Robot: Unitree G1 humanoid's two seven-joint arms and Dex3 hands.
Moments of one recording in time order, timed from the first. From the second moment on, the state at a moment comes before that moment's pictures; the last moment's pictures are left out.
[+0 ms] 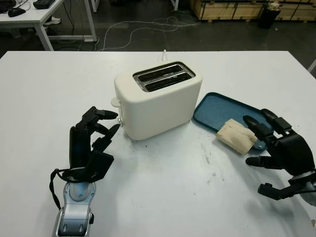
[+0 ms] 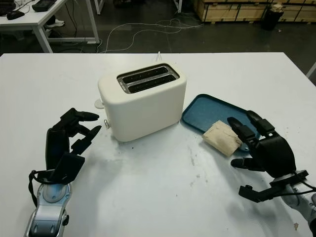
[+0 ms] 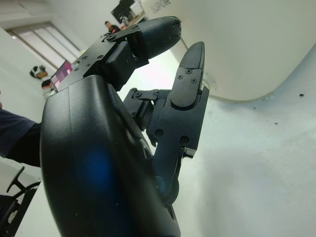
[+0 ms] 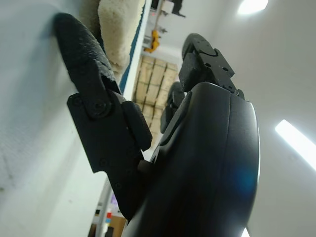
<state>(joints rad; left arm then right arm) 0.08 0.06 0.01 -0.18 0.30 -0.16 0.19 -0.16 -0.84 0.22 0.74 -0.92 -0.63 -0.80</state>
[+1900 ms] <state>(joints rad) 0.09 0.07 0.01 -0.18 0.30 -0.16 0.18 -0.36 -0.77 0.56 0.99 -1.03 -0.57 -1.32</state>
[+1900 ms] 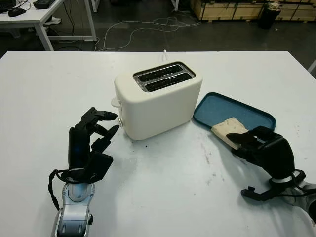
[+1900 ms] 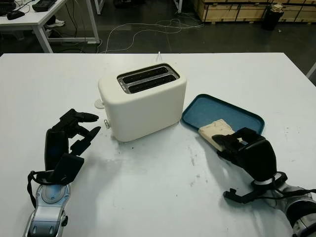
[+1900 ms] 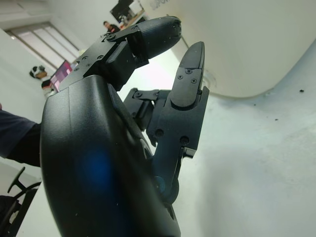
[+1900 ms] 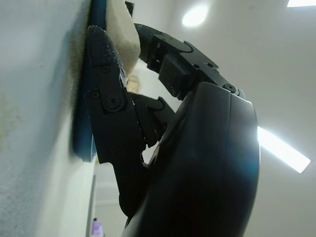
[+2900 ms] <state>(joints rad) 0.09 0.07 0.01 -0.18 0.30 -0.16 0.18 -0.69 -0.90 0.29 0.81 -0.76 -0.86 -0.91</state>
